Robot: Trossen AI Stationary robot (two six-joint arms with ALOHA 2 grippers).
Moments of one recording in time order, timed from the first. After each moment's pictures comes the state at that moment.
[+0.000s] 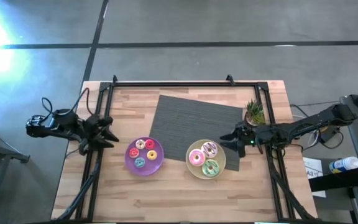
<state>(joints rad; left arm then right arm) -0.17 0.12 0.47 -0.44 0.22 -0.52 0.23 0.73 0.20 0.28 0.22 0.81</state>
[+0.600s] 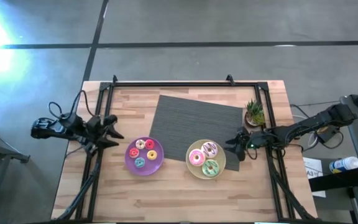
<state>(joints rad) -0.17 0.01 0.29 -0.14 0.15 -0.36 0.23 0.72 0.01 0.17 0.22 0.81</state>
